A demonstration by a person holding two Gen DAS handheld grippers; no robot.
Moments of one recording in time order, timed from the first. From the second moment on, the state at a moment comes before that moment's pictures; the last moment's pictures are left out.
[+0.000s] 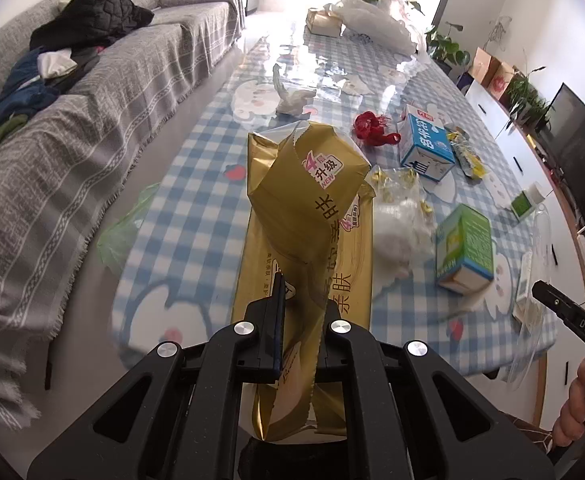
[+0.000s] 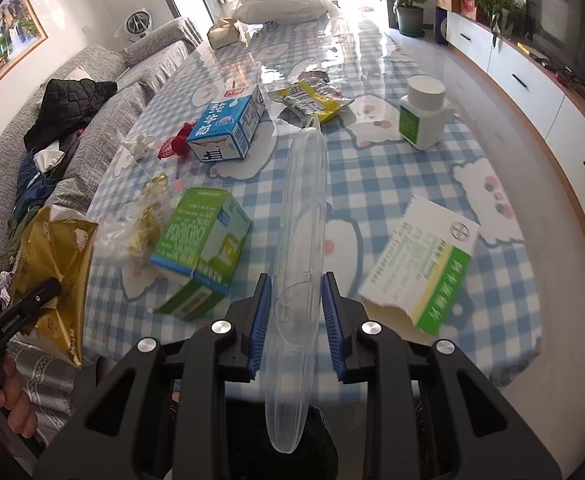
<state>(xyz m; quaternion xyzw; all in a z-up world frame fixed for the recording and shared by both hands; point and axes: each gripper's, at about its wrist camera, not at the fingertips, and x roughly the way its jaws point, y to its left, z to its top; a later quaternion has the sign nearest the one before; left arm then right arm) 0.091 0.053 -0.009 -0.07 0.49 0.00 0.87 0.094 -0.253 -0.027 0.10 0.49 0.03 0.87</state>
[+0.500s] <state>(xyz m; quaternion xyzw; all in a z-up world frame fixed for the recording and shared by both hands) 0.010 0.065 -0.013 -0.09 0.48 -0.02 0.87 0.036 -0.242 -0.025 0.08 0.46 0.04 0.88</state>
